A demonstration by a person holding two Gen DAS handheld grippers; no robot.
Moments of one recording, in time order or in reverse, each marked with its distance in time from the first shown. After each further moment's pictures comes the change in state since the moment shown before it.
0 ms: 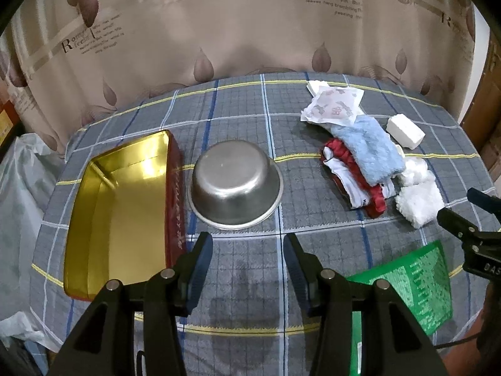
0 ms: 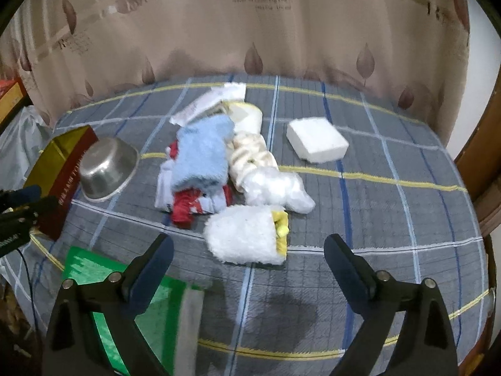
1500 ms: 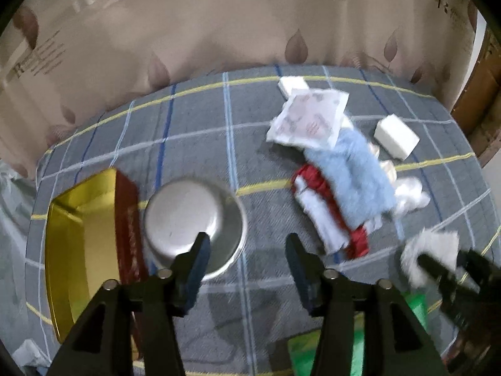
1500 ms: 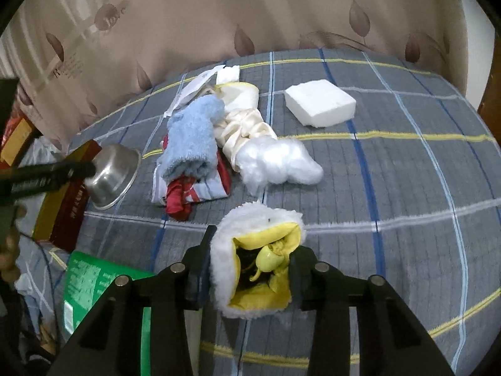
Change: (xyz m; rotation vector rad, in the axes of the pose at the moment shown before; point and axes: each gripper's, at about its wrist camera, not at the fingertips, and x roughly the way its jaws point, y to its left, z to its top) left arm 0.039 -0.038 0.073 0.076 0.085 -0.080; right arm 0.024 -0.027 -0.019 0.158 0.031 0.159
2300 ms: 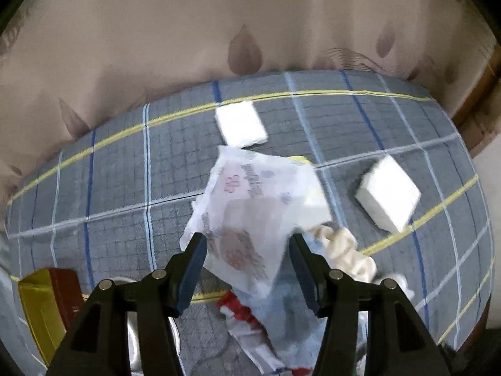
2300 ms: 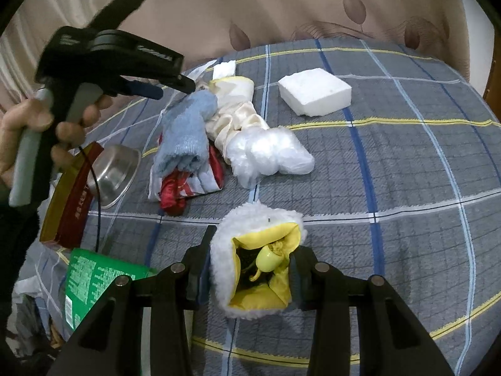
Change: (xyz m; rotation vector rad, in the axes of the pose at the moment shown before) left arm 0.088 -0.065 0.116 0.062 0.118 -0.063; right arm 0.004 -0.016 -0.005 0.026 0.021 0.051
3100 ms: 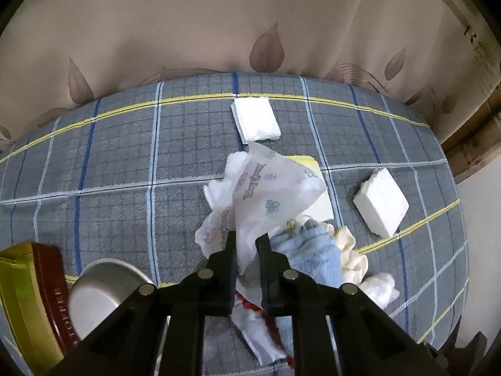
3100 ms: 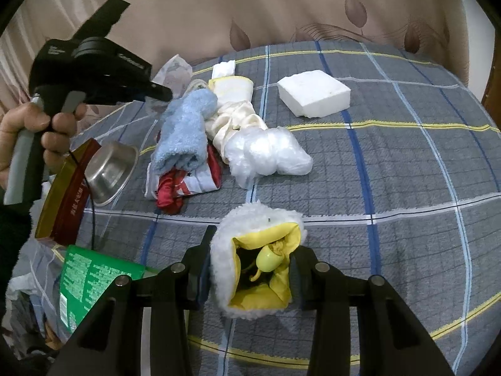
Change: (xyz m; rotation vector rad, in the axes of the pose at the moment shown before) left arm -0.011 0.036 -0.008 -0.117 0.004 -0.127; right arm 0.000 0.002 0.000 -0.018 -0.007 -0.026
